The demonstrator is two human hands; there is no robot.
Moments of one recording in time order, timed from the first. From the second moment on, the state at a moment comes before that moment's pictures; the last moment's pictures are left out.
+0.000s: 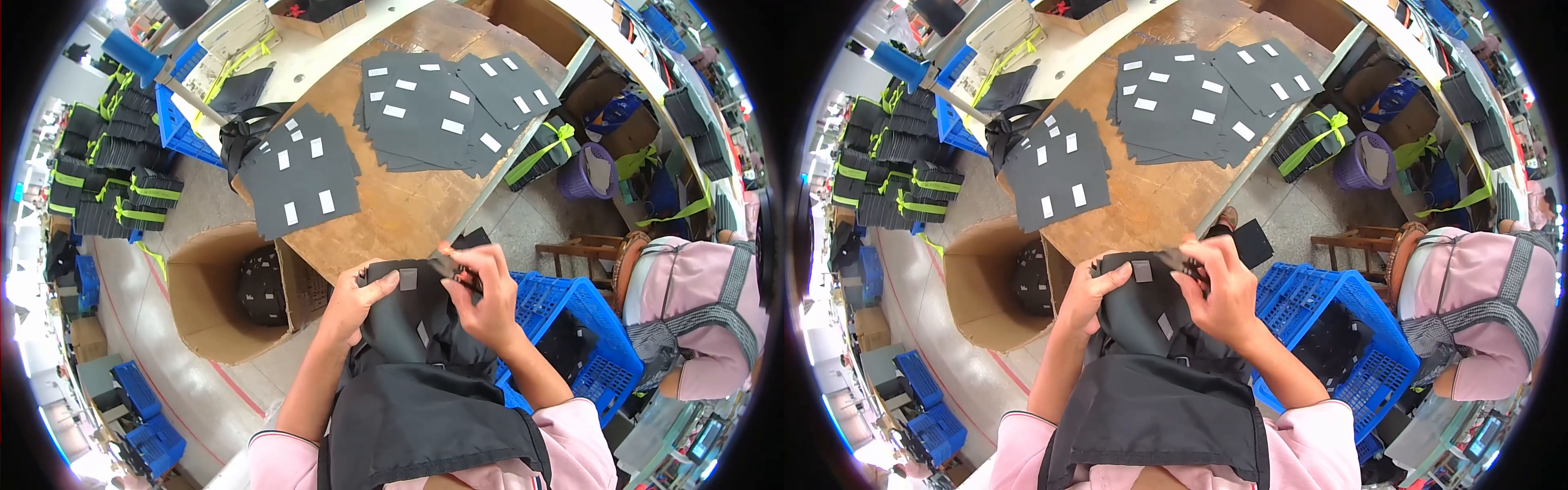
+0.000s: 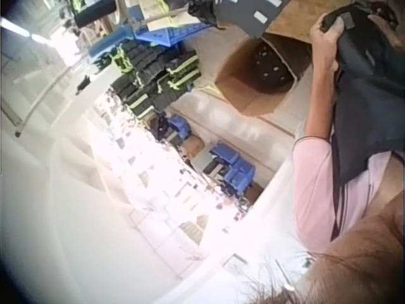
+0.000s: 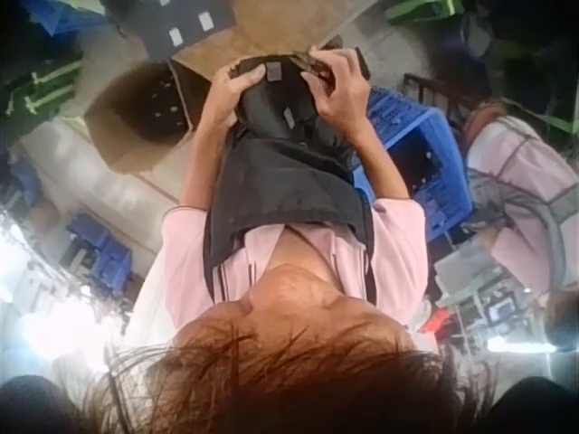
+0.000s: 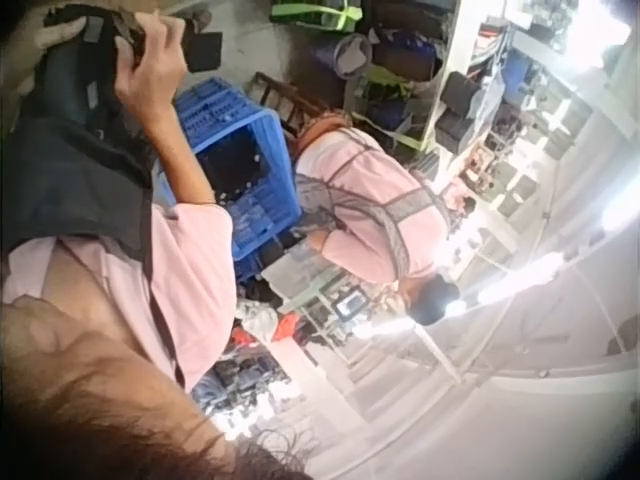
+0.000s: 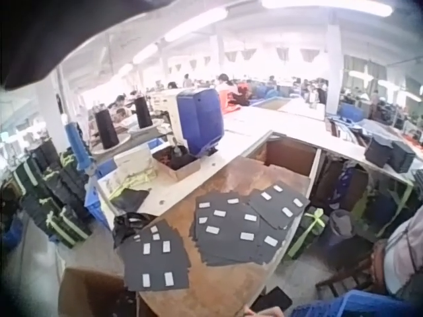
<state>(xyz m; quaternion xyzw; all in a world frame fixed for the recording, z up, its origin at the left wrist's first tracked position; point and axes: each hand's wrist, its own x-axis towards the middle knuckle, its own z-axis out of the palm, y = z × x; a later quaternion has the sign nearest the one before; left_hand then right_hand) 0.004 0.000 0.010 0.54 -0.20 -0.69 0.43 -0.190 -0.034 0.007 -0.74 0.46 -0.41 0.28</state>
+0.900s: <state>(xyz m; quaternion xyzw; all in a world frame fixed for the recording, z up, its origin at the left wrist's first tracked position) -0.013 0.005 0.026 0.59 -0.25 -0.64 0.43 -0.205 -0.028 0.003 -0.81 0.36 -0.40 0.23</state>
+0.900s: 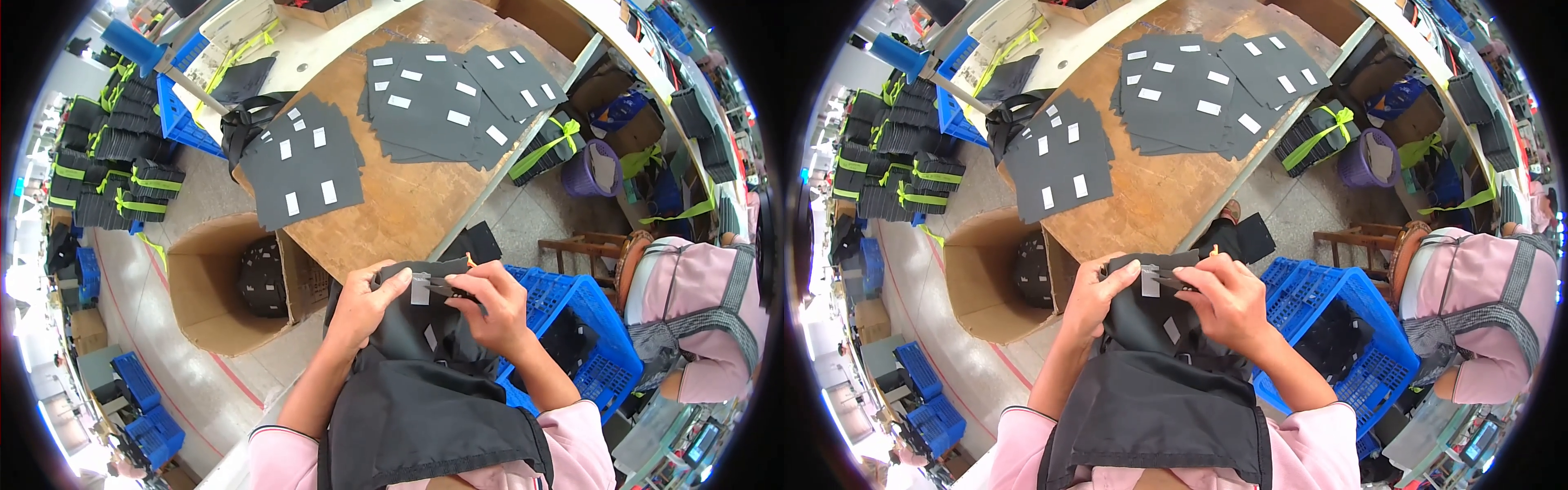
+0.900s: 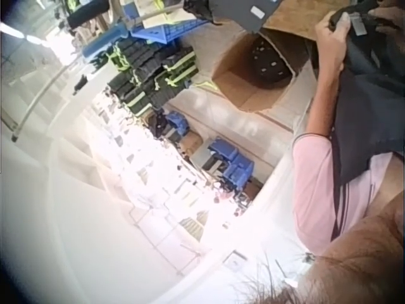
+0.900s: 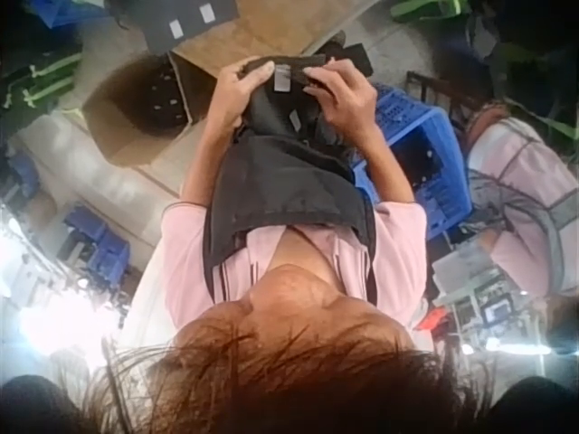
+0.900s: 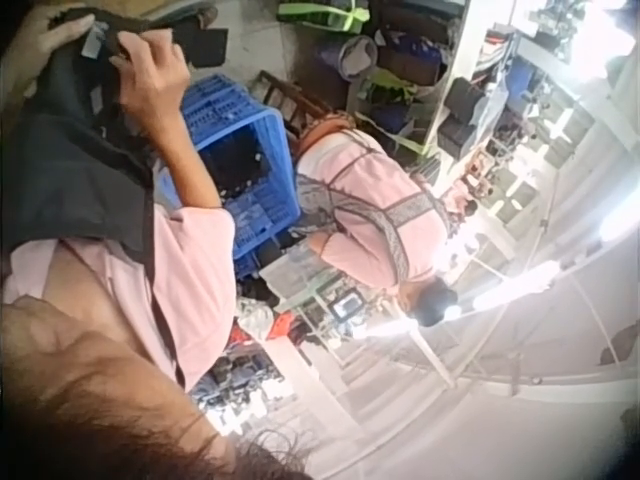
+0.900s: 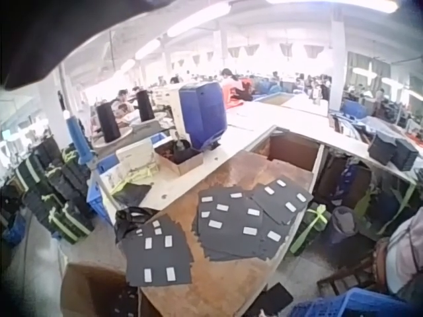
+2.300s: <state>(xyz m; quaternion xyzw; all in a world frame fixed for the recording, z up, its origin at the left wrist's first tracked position) 0.013 -0.012 0.054 0.60 -0.65 -0.08 0.46 -0.219 -0.073 0.015 -0.71 0.35 -0.31 0.52</state>
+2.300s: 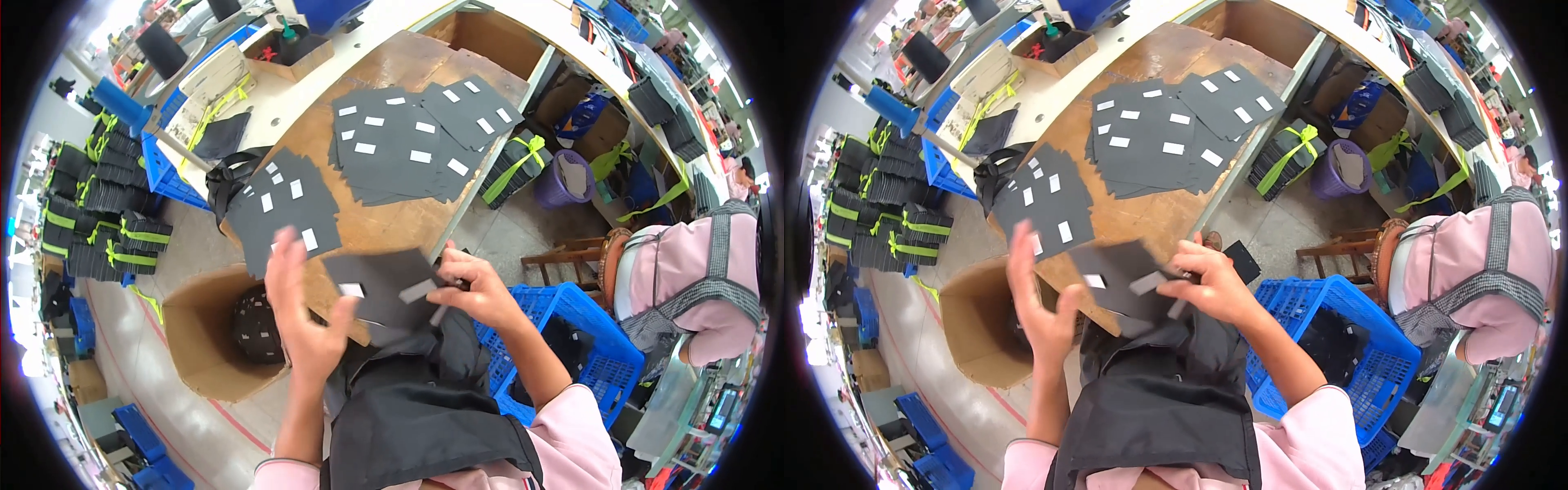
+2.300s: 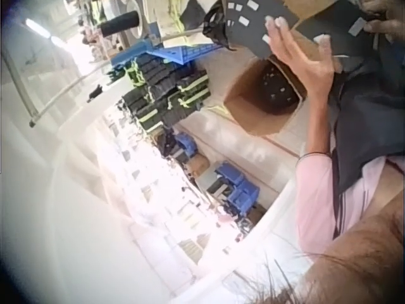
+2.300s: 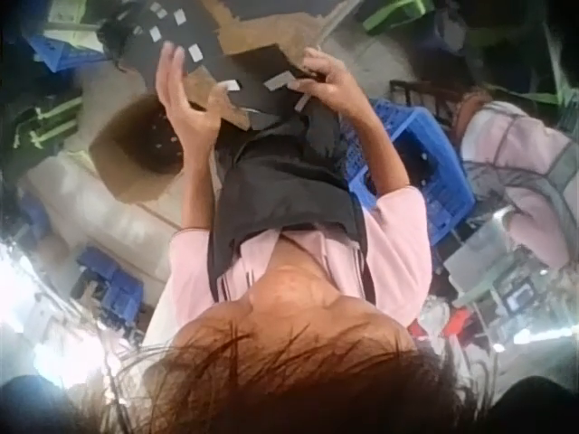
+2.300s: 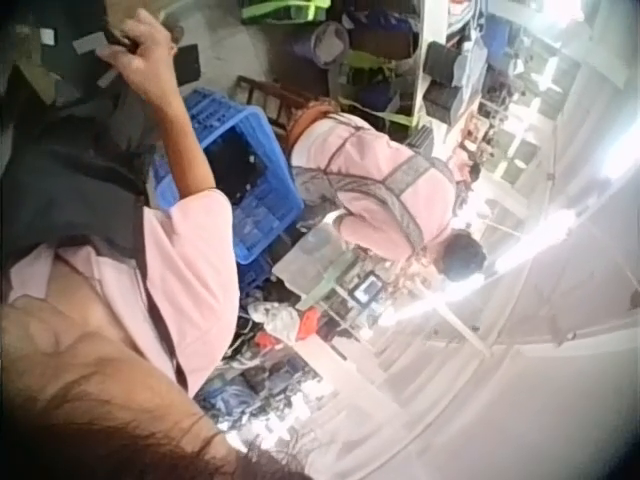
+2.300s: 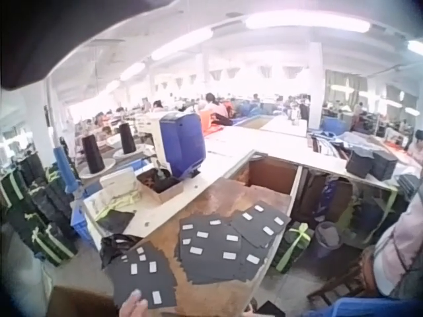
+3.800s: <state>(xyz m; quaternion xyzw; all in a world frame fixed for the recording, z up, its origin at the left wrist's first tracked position) -0.003 -0.004 0.035 0.54 -0.32 -0.63 0.45 -0.182 -0.026 0.010 -0.79 0.38 -0.42 0.24</state>
